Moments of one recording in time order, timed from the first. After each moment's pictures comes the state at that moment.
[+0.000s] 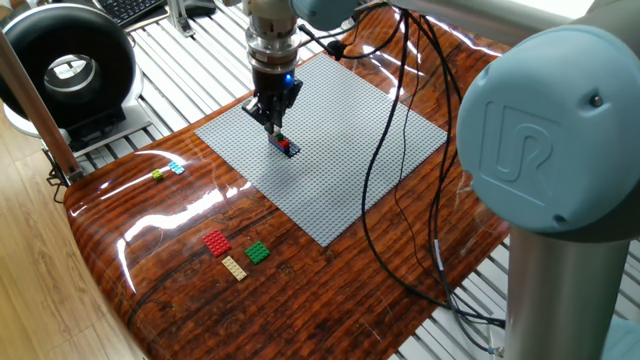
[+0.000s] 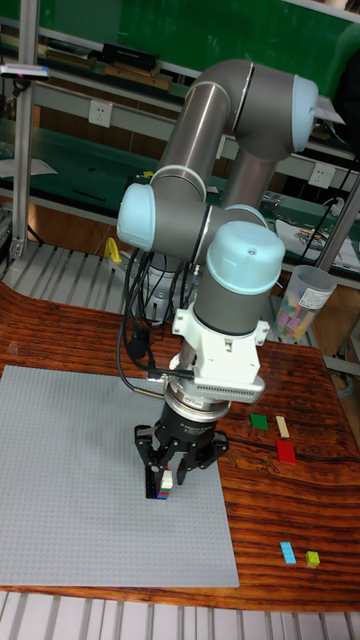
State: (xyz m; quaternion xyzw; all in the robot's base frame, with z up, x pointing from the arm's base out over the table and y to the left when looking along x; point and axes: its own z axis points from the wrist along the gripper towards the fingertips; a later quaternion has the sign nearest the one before) arm 0.664 0.034 0.043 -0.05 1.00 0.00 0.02
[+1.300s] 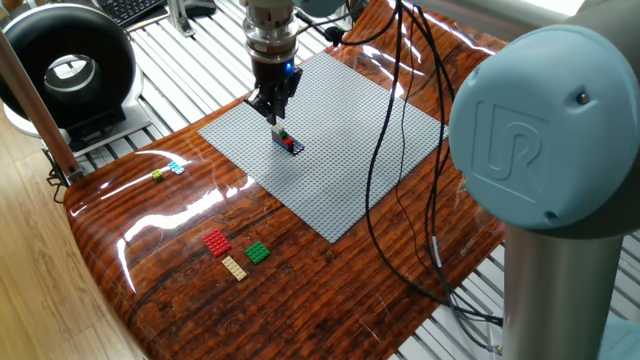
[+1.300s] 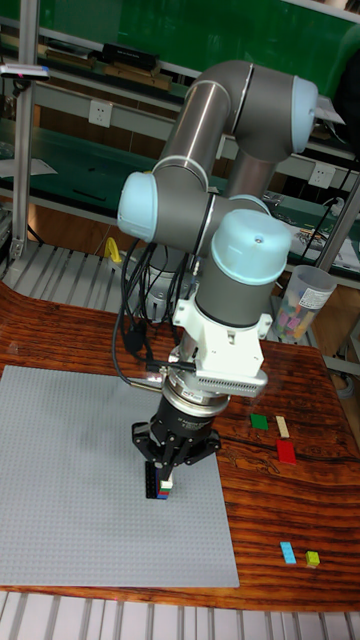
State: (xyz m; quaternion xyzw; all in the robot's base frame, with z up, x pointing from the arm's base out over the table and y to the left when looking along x) arm 0.670 0.021 0.058 -0.05 1.00 -0.01 0.02
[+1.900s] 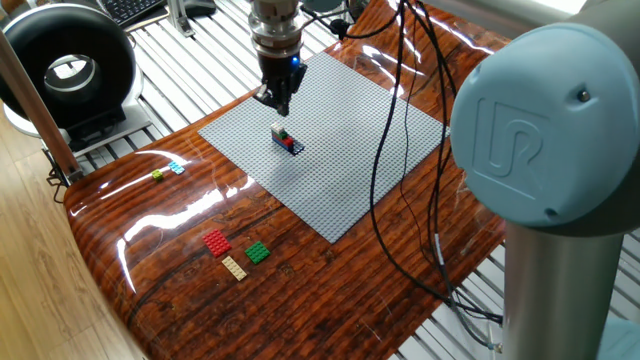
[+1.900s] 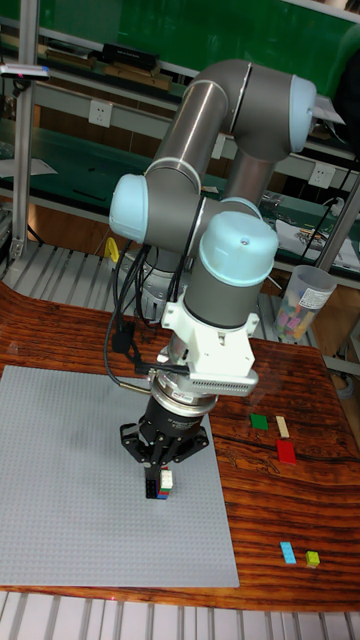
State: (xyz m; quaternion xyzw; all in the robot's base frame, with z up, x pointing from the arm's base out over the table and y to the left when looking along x) arm 0.667 0.007 0.050 -0.10 0.99 -0.02 0.02
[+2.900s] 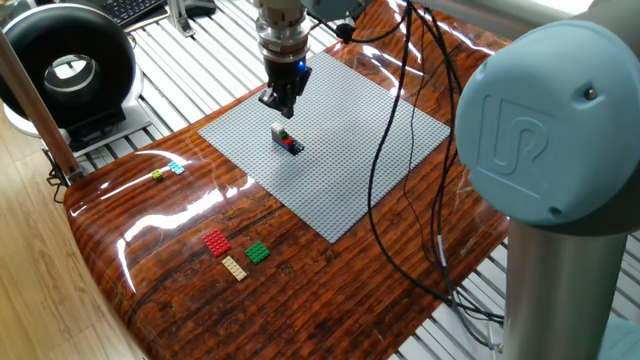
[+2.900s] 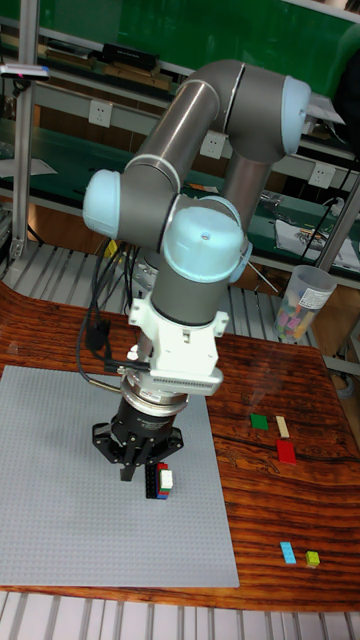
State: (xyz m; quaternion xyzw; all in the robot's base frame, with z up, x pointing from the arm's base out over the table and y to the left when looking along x) arm 0.676 -0.035 0.051 -0.07 1.00 -0.01 0.02
